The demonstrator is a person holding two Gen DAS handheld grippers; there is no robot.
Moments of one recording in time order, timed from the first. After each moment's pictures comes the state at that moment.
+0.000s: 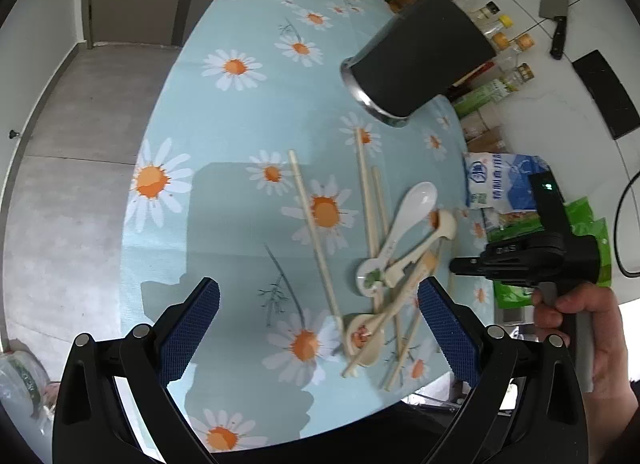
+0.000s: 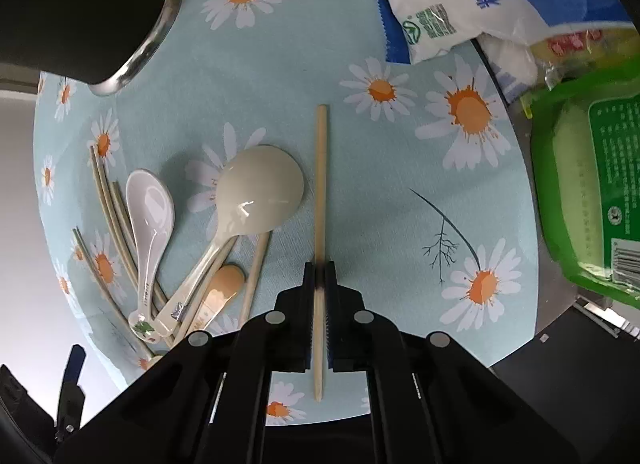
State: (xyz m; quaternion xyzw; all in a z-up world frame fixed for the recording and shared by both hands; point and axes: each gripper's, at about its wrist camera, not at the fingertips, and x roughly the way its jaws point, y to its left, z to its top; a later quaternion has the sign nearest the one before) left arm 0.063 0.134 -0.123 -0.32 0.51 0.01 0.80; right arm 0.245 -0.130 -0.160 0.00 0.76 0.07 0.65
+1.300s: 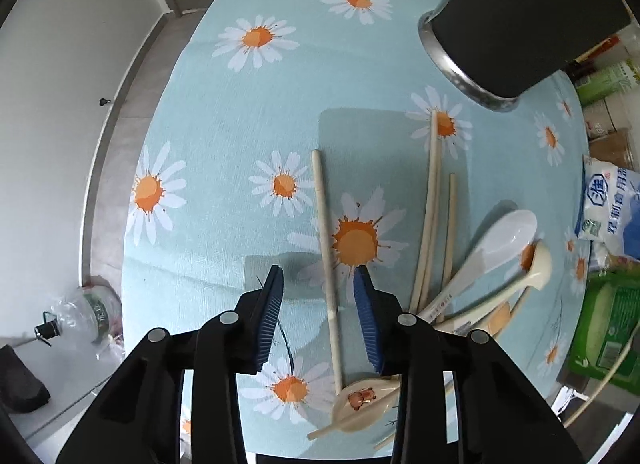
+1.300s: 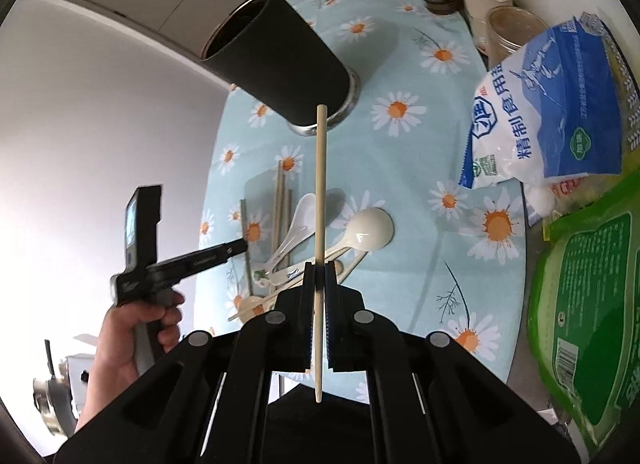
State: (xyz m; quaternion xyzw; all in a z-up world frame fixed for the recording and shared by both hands) left arm 0.150 0.103 -0.148 -0.23 0.64 0.20 0.70; right arm 0.252 -0.199 -0.051 0.05 0.64 0.38 0.67
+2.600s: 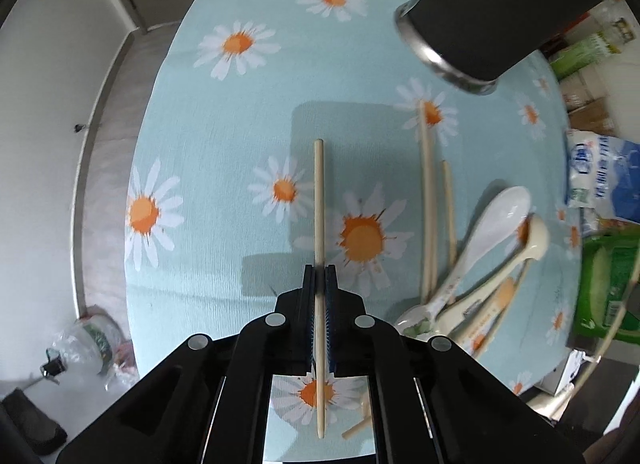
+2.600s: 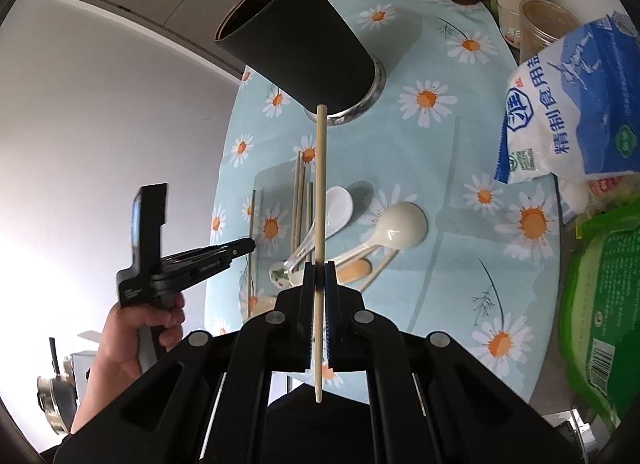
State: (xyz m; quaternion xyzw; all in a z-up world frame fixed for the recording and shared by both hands) left arm 0.148 0.106 -0.142 -0.22 0.64 0.13 0.73; right arm 0.247 -0.165 -0.062 0.06 0.64 0.38 0.66
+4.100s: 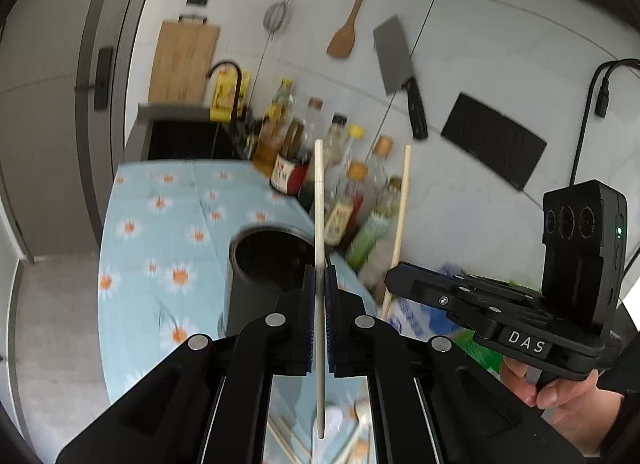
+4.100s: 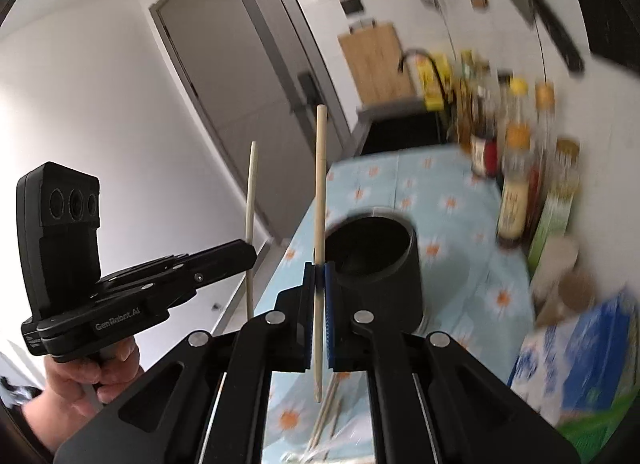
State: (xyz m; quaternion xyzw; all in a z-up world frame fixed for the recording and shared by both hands) left arm 0.199 0.102 0.049 -0.14 0.28 -0.10 0.94; right arm 0.275 -0.093 0.043 0.05 0.32 0.43 0.84
